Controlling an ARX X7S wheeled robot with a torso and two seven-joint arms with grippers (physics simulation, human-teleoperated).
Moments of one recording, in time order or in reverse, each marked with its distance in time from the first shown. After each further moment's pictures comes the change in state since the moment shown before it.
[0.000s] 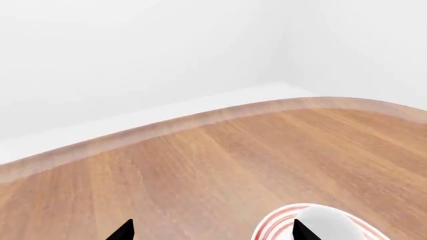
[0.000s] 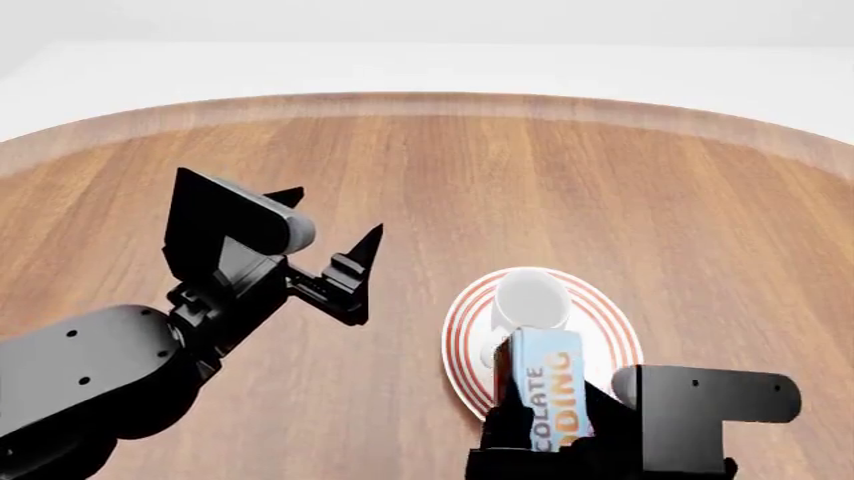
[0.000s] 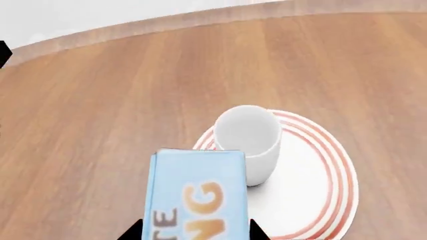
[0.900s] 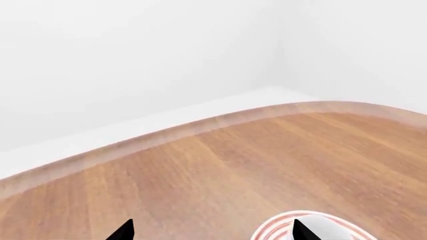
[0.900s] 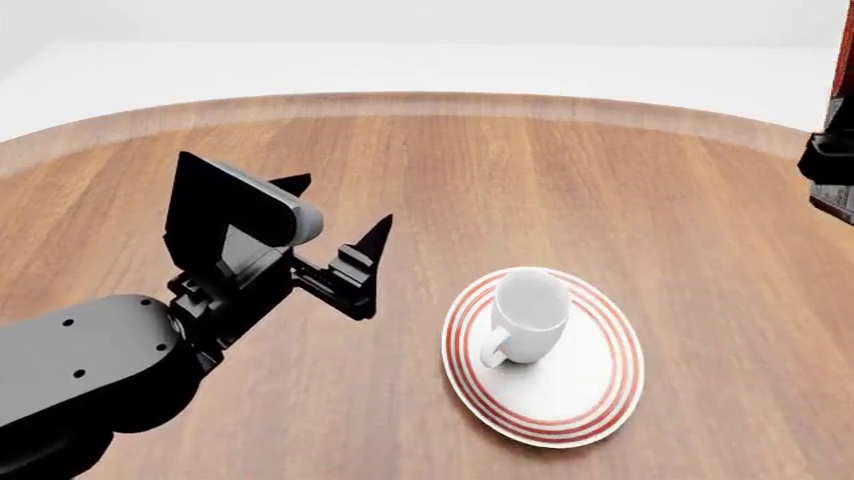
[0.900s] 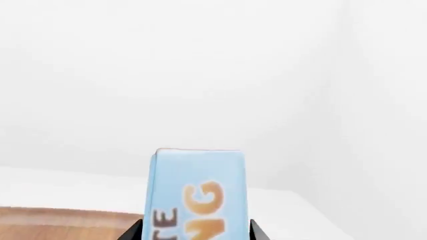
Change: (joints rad) left arm -0.043 0.007 -0.014 0.035 -0.011 -0.044 -0.012; right arm 0.593 0.689 0.197 0.276 -0.102 -0.017 -0.495
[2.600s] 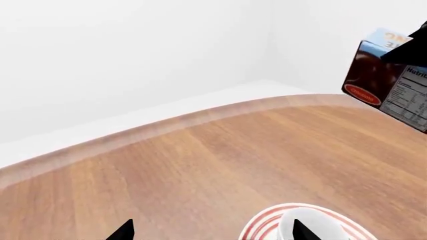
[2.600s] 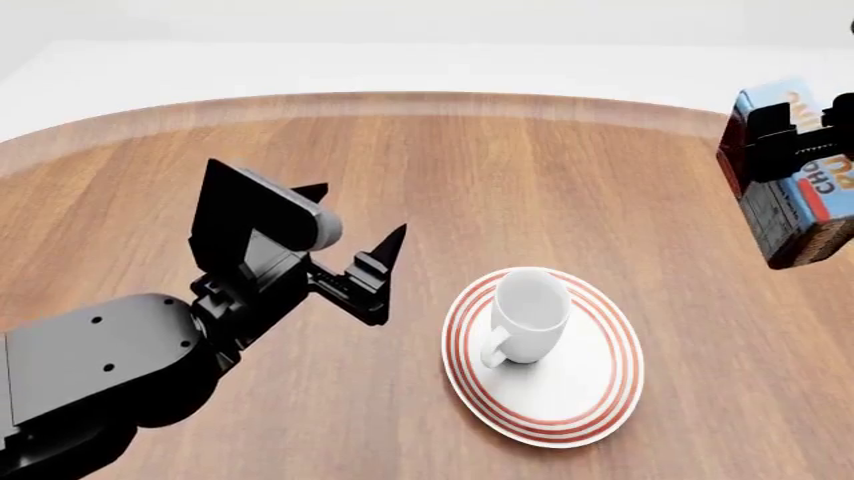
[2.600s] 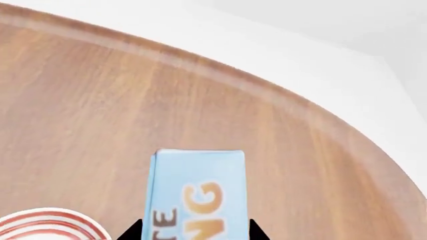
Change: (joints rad) left arm 0.014 0.049 0.003 -0.045 0.012 -0.015 0.030; right arm 0.649 -0.421 -0.628 1.140 -0.669 0.407 -1.121
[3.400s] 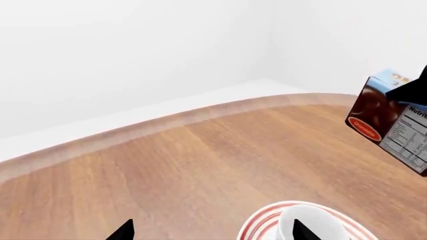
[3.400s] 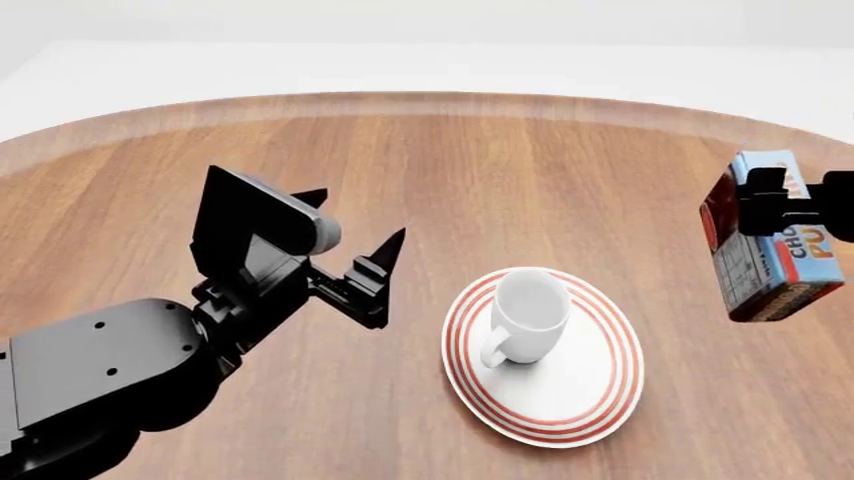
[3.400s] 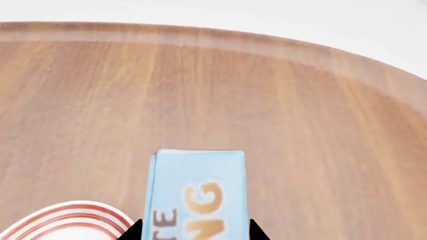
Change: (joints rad) left arm 0.023 0.002 -0.004 -0.008 0.005 0.011 0.002; right arm -0.300 0.072 0.201 0.020 0.183 -0.129 0.102
